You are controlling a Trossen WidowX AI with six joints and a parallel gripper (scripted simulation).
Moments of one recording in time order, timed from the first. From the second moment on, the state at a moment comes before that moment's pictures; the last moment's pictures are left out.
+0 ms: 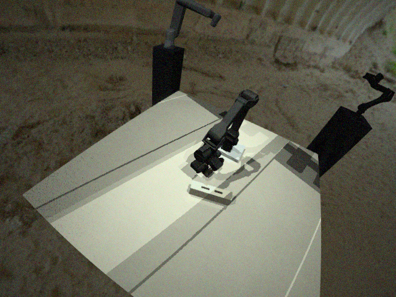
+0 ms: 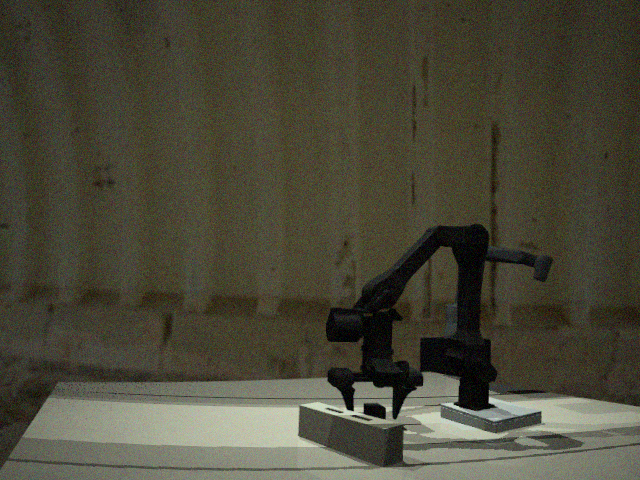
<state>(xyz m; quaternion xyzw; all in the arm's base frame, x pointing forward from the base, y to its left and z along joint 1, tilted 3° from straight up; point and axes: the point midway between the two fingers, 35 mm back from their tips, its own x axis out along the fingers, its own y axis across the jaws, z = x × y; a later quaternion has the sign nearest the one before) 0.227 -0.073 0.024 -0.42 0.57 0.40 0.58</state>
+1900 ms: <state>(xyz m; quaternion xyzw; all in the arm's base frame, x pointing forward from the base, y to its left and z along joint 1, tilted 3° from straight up) 0.227 -0.062 0.072 -0.38 0.60 0.36 0.60</state>
